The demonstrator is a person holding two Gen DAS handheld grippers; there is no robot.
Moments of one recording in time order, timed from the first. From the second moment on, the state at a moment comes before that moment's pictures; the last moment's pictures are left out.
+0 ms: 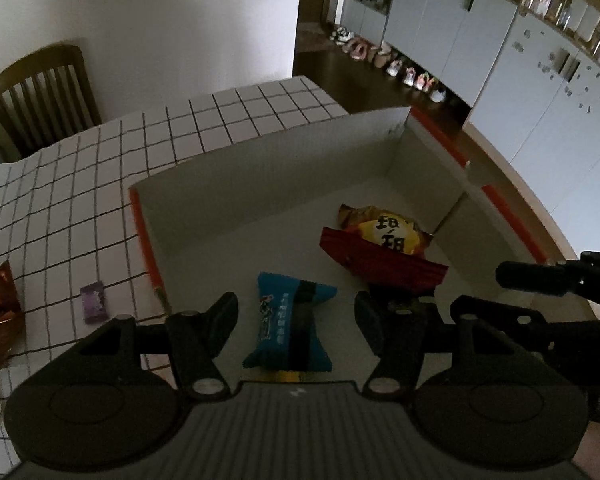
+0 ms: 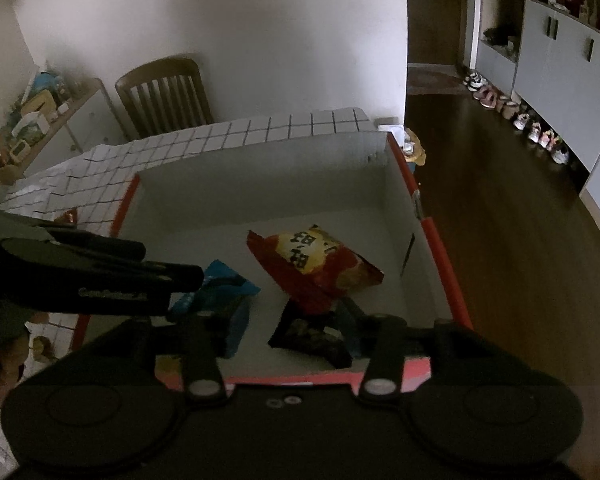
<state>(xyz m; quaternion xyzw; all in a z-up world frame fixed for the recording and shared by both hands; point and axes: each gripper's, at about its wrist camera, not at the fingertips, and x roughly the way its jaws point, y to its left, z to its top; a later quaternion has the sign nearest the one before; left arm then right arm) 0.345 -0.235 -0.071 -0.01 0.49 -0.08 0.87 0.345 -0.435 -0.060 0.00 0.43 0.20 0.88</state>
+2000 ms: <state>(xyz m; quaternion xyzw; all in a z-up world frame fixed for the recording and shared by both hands) 0.165 0.051 -0.022 -0.06 0.33 -0.06 0.94 0.192 -0.224 -0.015 0.01 0.33 0.24 0.91</state>
